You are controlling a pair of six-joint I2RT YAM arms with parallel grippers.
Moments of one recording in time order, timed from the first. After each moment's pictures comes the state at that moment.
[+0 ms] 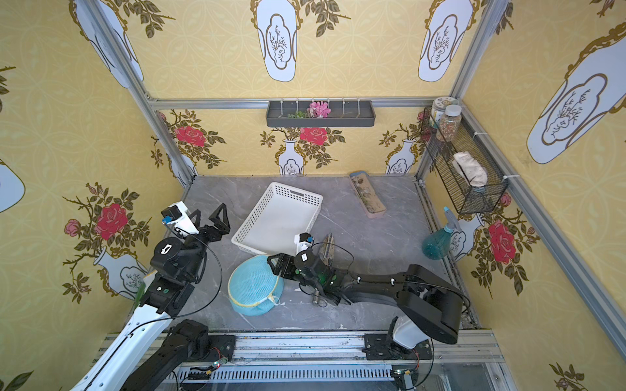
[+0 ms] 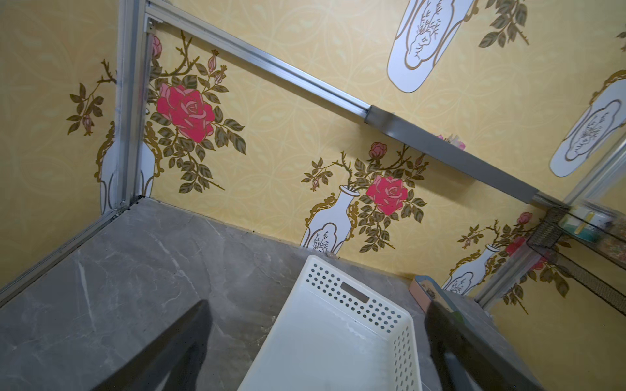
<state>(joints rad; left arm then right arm) -0.27 0.71 0.56 0.16 -0.24 -0.39 1.04 1.44 0.70 0.34 0.08 1.07</state>
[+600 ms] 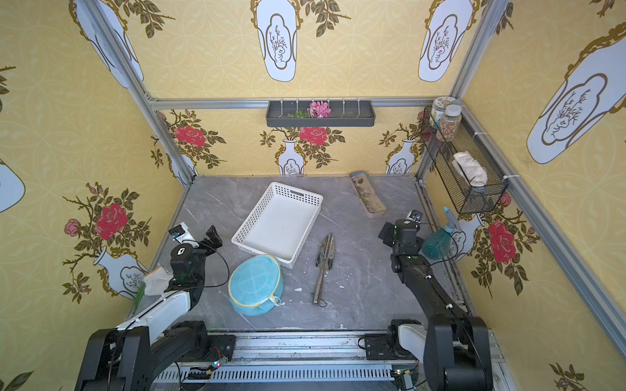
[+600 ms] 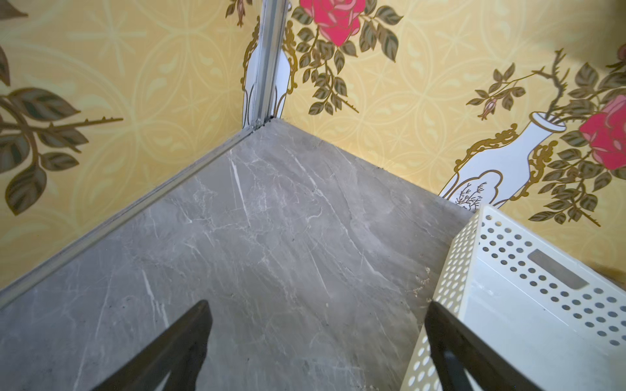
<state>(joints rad) 0.04 1.07 0.20 0.66 -0.17 -0.31 -0.05 1.22 0.48 0.12 0.19 0.31</state>
